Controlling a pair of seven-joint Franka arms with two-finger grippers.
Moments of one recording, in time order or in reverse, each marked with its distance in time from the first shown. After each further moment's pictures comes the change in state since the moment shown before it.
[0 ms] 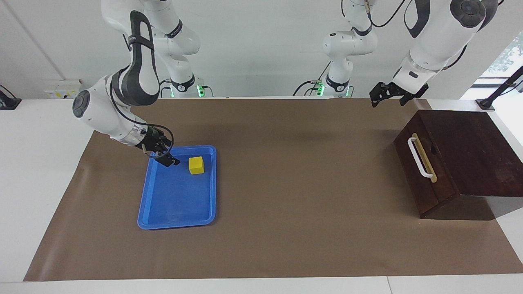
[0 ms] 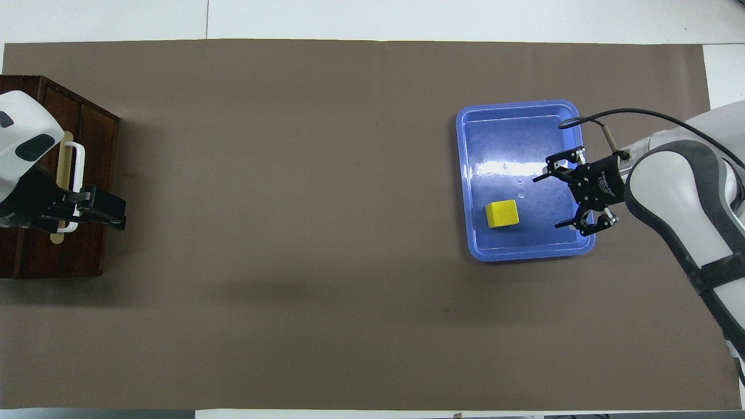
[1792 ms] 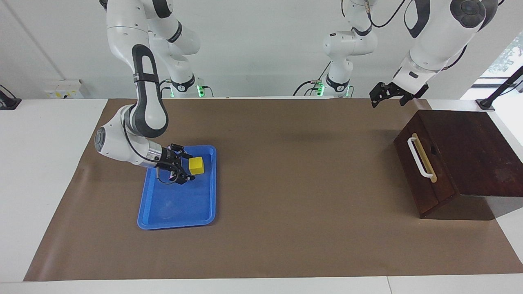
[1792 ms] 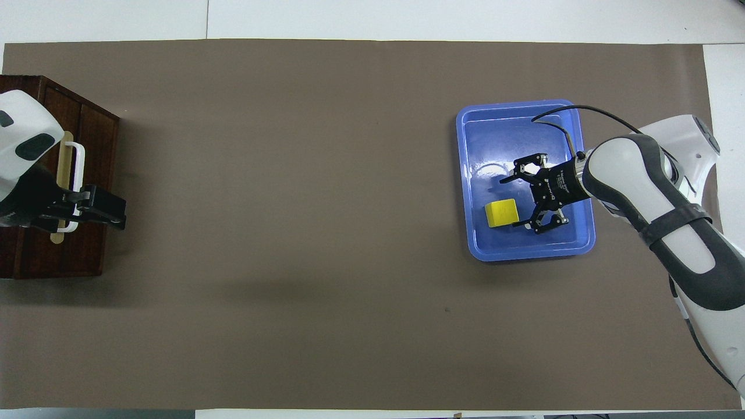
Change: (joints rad) left arm 0.000 0.000 0.000 0.000 0.000 0.000 0.000; right arm 0.019 0.165 0.009 0.009 0.181 0.064 0.061
